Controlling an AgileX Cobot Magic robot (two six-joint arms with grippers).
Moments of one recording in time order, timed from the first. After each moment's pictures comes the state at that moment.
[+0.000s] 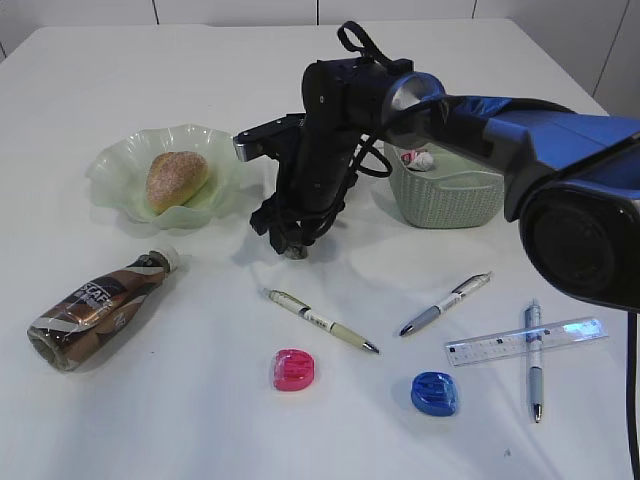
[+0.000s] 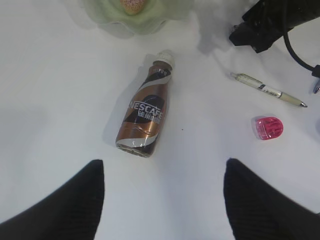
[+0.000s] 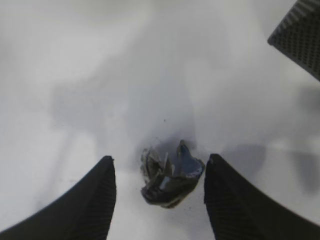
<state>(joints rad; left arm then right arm) -0.06 1.15 -1.19 -0.22 1.11 0.09 0.46 2.56 -2.30 0.14 1.07 -0.26</state>
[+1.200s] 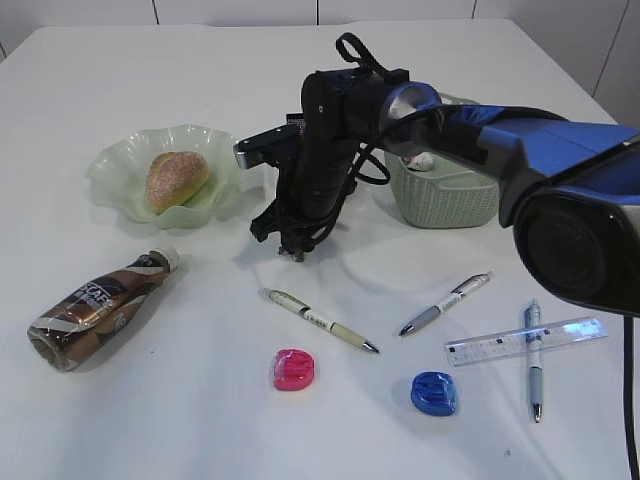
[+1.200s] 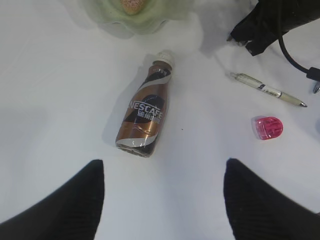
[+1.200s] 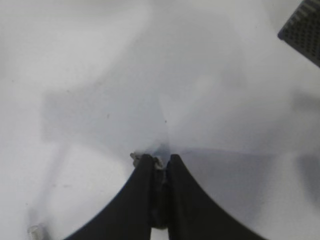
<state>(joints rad) -0.06 1.15 -1.19 -0.22 1.11 0.09 0.46 2.58 -2.30 0.15 1.06 -0.26</state>
